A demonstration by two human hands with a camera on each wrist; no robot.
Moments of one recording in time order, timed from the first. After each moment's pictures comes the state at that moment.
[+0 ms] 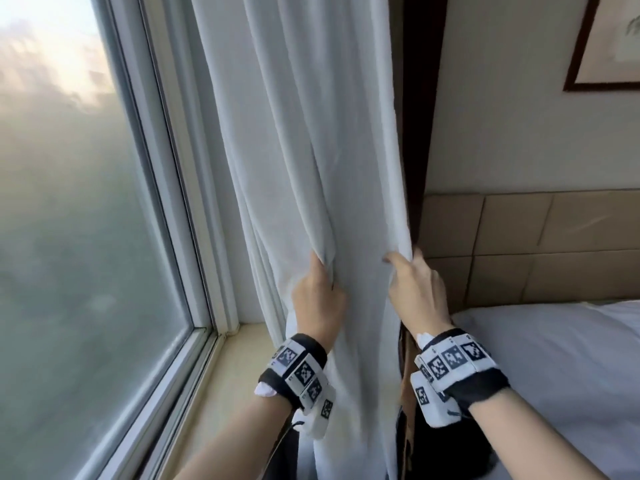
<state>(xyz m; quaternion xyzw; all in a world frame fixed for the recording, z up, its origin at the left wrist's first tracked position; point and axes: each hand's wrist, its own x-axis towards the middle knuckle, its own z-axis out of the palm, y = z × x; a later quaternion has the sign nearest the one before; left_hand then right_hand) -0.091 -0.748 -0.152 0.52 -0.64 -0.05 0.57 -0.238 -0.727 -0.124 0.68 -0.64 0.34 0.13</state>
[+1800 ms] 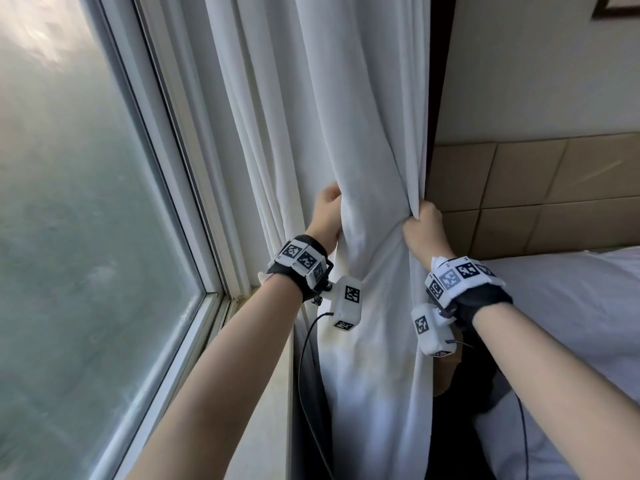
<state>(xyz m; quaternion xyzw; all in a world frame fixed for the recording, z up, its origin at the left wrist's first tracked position) -0.068 -0.819 -0.112 0.37 -0.59 -0.46 0.54 -0.218 -0.779 -0.130 0.57 -0.62 0.52 -0.15</state>
